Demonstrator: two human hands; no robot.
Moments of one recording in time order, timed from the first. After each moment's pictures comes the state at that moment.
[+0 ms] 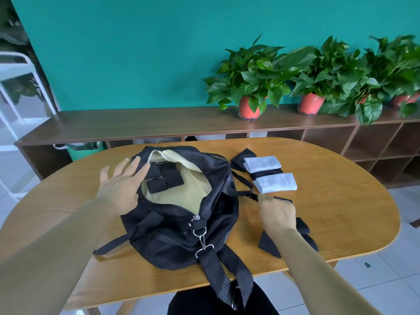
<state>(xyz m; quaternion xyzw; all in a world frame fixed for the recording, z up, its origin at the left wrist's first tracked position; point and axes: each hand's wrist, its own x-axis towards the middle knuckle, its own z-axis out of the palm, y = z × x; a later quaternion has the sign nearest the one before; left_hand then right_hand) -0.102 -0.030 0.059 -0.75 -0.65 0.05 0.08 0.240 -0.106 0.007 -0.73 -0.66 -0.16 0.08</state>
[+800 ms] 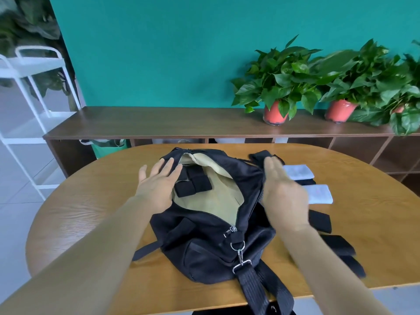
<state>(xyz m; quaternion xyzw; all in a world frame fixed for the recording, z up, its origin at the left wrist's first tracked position) -0.112 0.000 0.046 -0.78 -0.63 0.02 0.05 0.147 -0.077 0.070 -0.66 -0.64 -0.28 0.26</state>
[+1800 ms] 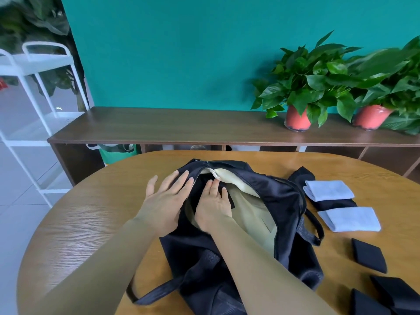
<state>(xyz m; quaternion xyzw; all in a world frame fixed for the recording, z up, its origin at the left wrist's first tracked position) -0.149 0.037 0.021 -0.82 -0.58 -0.01 0.06 -0.013 0.063 -0.012 -0.68 -0.73 0.03 -0.05</state>
